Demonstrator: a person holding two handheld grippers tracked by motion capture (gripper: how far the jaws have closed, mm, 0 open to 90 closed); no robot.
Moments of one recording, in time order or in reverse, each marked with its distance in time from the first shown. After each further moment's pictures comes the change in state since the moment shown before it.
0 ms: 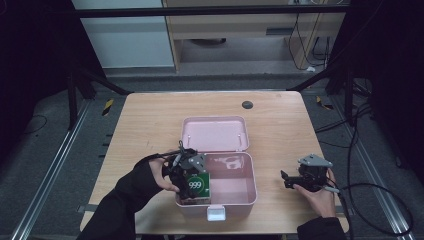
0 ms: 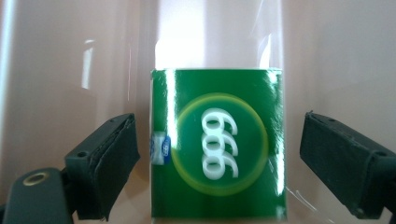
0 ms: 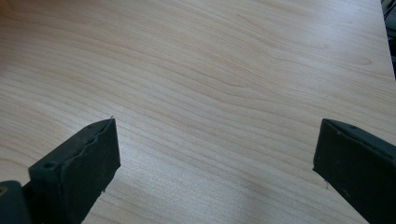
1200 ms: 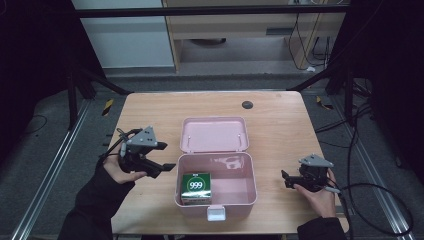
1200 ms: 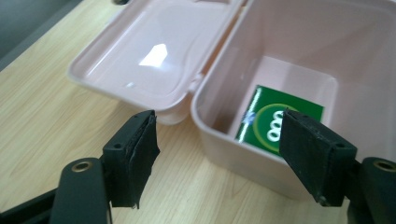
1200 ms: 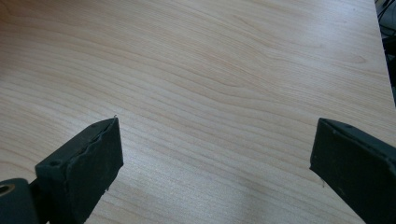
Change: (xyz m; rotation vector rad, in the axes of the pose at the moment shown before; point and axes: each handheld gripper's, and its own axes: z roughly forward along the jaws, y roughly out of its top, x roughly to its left) left arm -0.012 -0.078 -0.093 -0.375 0.337 -0.342; right arm 0.000 0.000 -0.002 -0.007 -0.007 0.012
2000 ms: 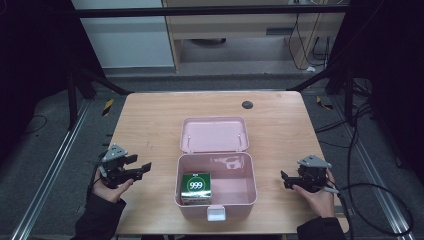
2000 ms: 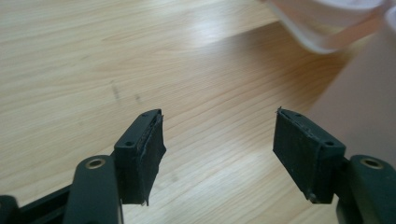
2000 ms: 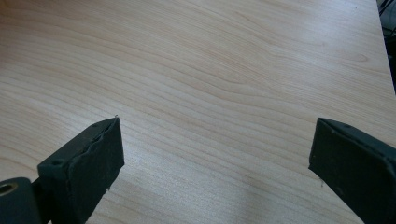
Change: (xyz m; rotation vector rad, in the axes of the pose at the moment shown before) left arm 0.017 -0.116 0.017 -0.107 0.340 -0.468; right arm 0.003 -0.002 0.002 0.006 -0.012 -0.018
